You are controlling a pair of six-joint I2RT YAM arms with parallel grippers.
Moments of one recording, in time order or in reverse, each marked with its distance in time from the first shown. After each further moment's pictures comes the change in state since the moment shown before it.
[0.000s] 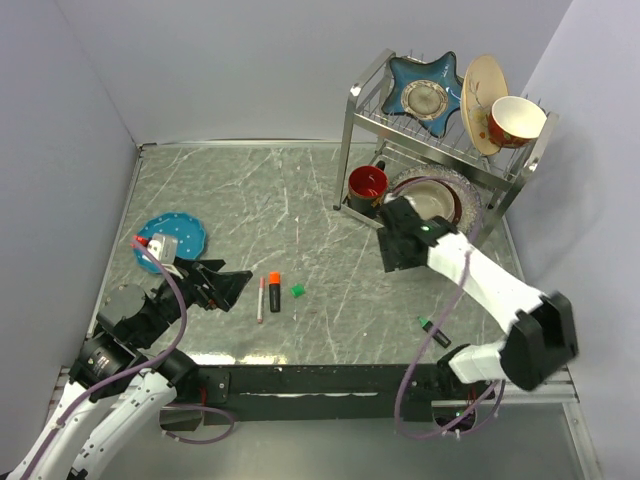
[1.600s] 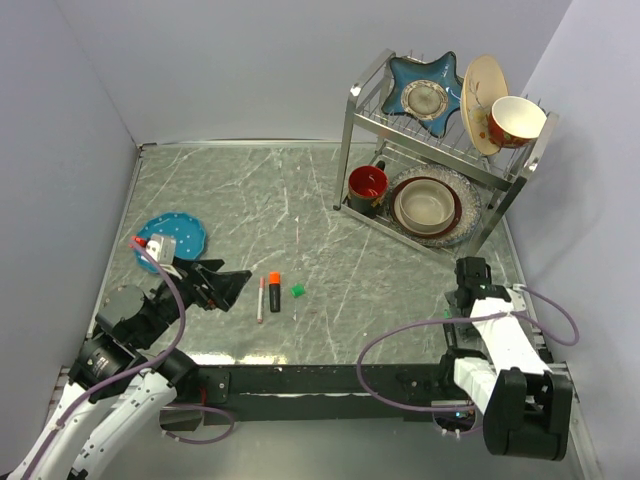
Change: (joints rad) left arm 0.000 -0.005 0.000 0.000 -0.007 0.000; right arm -0.626 -0.371 -0.628 0.104 0.047 0.914
